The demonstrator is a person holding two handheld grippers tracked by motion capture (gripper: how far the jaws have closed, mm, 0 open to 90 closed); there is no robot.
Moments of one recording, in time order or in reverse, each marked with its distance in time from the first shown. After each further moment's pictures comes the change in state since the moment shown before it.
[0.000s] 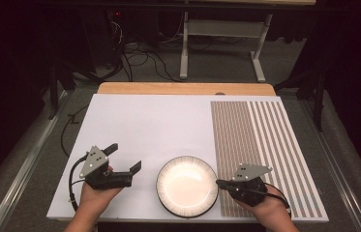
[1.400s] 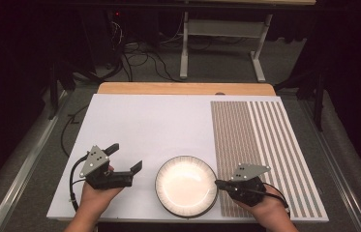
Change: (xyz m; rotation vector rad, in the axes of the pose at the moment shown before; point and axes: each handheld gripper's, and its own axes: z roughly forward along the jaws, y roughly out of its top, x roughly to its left) left arm 0.000 0.000 0.001 -0.002 -0.014 -0.010; right arm 0.001 0.001 0.003 0.003 0.012 0.000
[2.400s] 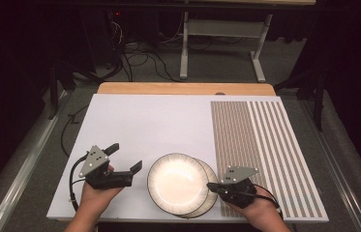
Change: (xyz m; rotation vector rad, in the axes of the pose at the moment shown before) left arm 0.000 0.001 -0.001 -0.007 -0.004 -0.008; right arm 0.013 0.007 0.016 0.012 0.019 -0.034
